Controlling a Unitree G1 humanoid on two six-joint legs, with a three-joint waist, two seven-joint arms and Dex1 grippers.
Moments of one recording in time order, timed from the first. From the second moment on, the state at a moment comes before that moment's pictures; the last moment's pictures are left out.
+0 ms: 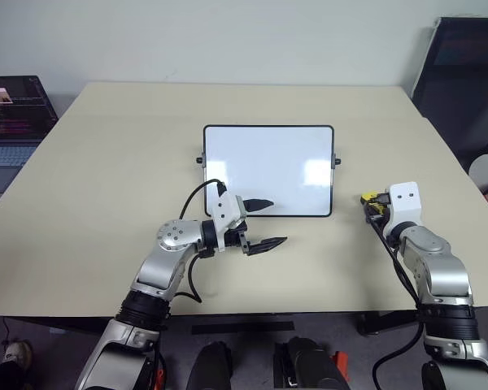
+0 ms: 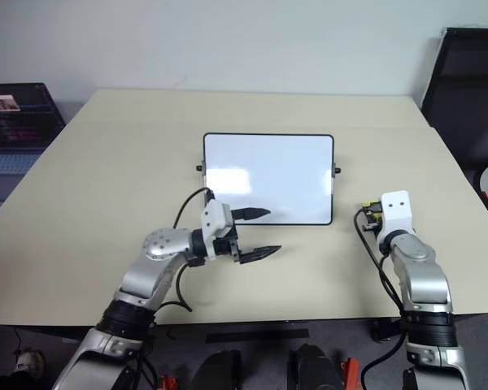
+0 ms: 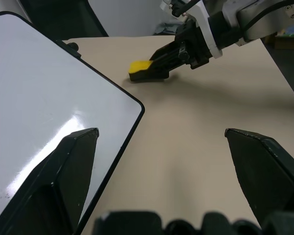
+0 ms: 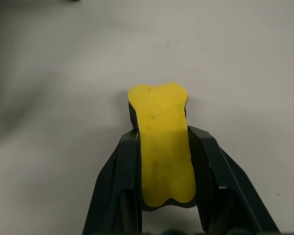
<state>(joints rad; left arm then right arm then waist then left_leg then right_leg) -0.43 0.38 -0.19 0.09 -0.24 0.06 -1.01 -0.34 -0.38 -0.16 -0.03 0.06 0.67 0.22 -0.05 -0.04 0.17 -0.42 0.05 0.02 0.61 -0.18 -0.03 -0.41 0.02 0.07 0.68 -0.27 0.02</state>
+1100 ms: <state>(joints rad) -0.43 0.39 -0.19 0.06 -0.24 0.10 -1.00 -0.32 -0.37 -0.18 -0.04 0.10 0.71 0.17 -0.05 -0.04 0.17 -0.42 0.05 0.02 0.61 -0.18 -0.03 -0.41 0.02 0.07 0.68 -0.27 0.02</state>
